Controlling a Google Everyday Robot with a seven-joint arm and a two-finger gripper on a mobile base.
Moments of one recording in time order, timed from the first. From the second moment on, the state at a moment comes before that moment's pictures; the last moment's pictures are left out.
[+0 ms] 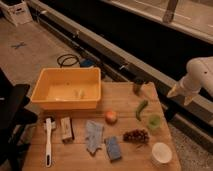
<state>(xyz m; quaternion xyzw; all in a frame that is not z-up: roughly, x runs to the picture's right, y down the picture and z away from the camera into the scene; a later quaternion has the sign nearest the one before) 0.398 0.060 0.749 -0.23 -0.12 -0.47 0.84</state>
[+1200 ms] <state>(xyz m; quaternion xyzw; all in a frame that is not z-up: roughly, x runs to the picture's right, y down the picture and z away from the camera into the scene) 0.381 0.037 0.742 -0.20 -0.11 -0.52 0.83</state>
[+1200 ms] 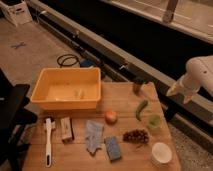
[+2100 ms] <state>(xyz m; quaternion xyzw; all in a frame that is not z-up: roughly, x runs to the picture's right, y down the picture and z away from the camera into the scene) 0.221 -0.056 0.682 -0.06 -0.14 -0.65 0.75</state>
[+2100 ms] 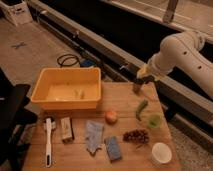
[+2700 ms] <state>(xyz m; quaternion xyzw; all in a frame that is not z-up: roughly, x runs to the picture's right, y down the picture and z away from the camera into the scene) 0.219 -0.060 0.681 -0.06 -0.13 -0.65 0.74</state>
